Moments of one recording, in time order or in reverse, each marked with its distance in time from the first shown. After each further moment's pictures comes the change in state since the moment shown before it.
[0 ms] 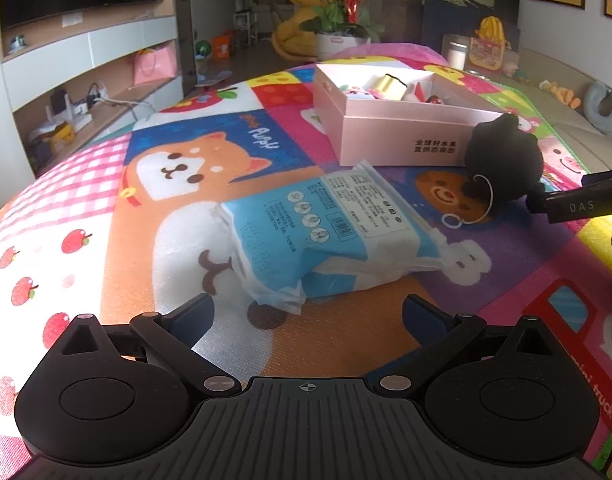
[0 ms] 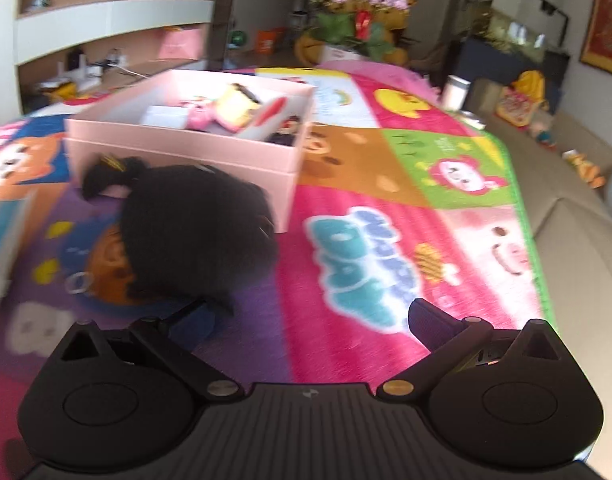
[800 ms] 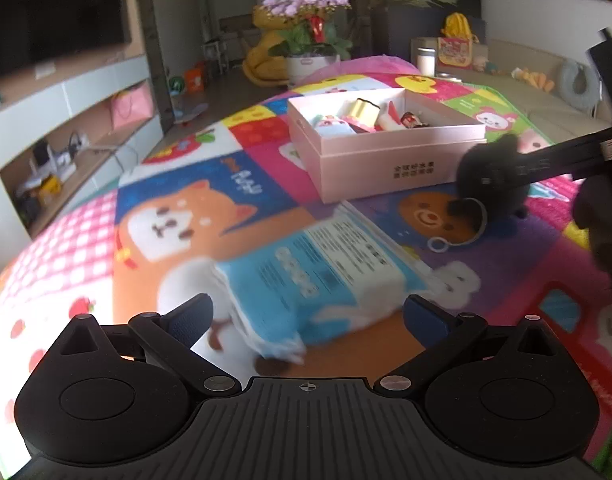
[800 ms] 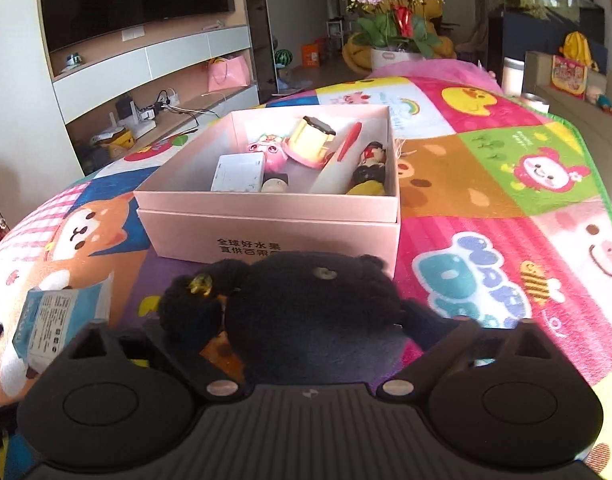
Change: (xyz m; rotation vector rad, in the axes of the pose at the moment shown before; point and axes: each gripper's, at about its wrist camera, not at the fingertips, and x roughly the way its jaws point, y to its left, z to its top) left arm -0.006 -0.005 0.024 0.147 -0.068 -0.013; right arm -0.001 0.016 0.031 0.113 -0.035 0.290
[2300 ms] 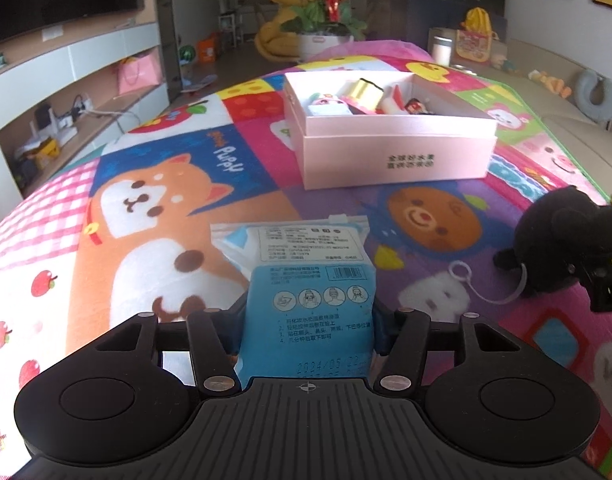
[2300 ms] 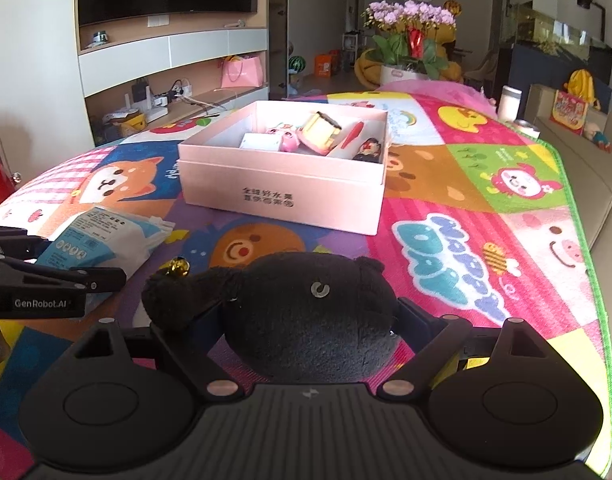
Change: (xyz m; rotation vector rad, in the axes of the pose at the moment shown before) left arm 0.022 -0.023 0.004 -0.097 0.075 -0.008; right arm -0.056 0.008 -0.045 -0.093 -0.010 -0.012
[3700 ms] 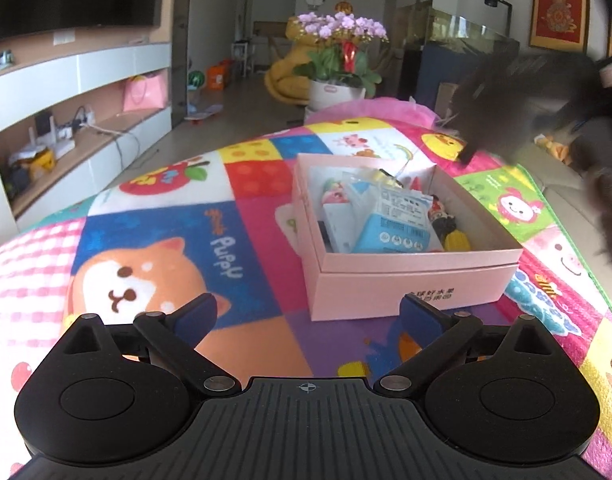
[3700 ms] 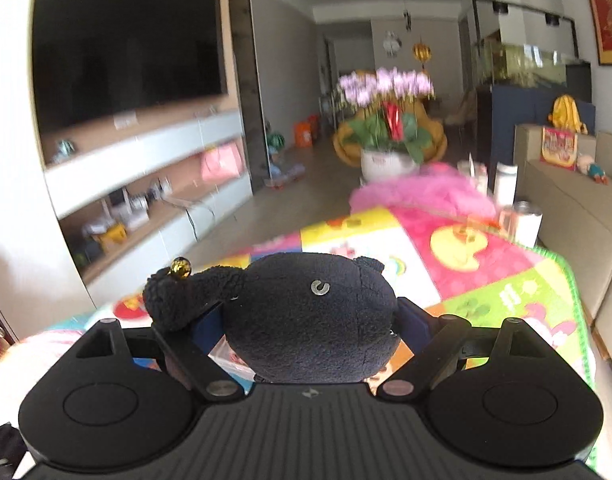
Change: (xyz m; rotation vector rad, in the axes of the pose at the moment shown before) left arm 0.021 0.029 0.070 -0.118 -0.126 -0.036; right arm 0.069 -0.043 0.198 0.126 -0.157 -0.031
